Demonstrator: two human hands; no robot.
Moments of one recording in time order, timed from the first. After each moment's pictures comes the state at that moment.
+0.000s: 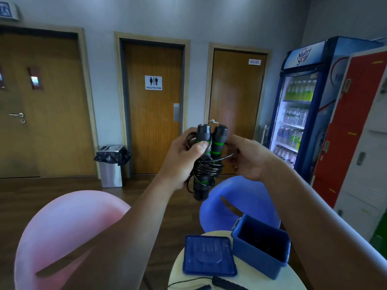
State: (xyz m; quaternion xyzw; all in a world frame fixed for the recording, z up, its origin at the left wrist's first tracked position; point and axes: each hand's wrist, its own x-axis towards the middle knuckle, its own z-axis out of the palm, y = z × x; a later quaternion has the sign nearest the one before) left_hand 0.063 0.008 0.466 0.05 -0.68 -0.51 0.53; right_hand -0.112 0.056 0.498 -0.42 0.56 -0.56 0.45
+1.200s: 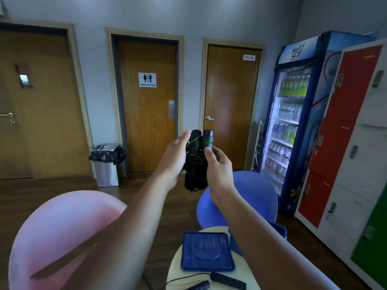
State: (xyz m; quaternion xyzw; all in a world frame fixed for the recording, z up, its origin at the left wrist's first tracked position) left_hand 0.053 -0.012 0.461 0.32 -0.61 -0.55 0.47; right_hand -0.050 0.036 0.430 -0.40 0.48 -0.72 0.30
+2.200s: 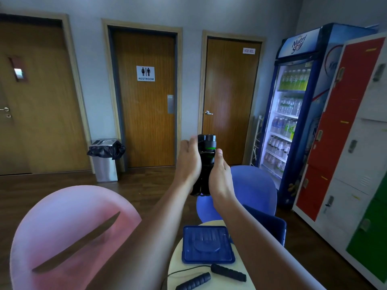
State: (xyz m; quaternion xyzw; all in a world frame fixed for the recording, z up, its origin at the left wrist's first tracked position) left_hand 0.022 -0.004 0.429 0.35 -0.59 -0.51 0.52; right_hand -0.039 0.039 0.398 -0.36 0.56 -0.68 0.31
